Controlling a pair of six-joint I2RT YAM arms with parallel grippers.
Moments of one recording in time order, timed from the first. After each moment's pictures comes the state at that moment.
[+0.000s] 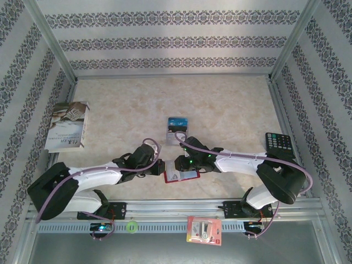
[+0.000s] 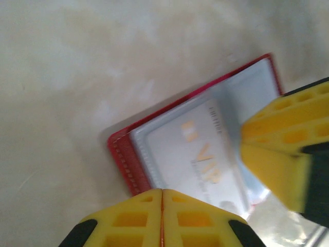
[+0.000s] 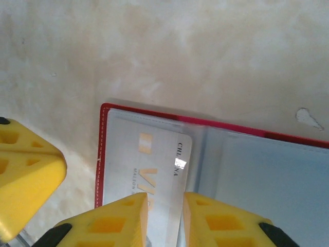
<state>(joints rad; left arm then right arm) -0.80 1.26 0.44 0.04 0.16 -0.74 0.87 1.47 0.66 -0.14 -0.22 0.75</state>
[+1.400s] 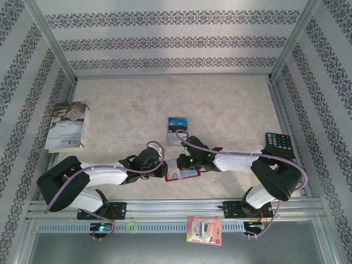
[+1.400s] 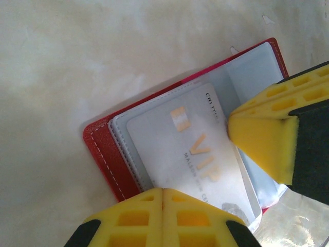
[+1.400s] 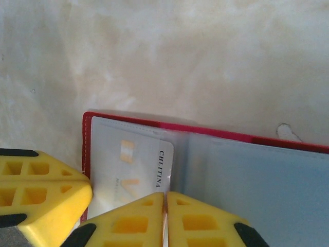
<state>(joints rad) -0.84 1.40 0.43 0.14 0.13 -0.77 0.84 1.53 0.64 -0.06 -0.23 0.79</state>
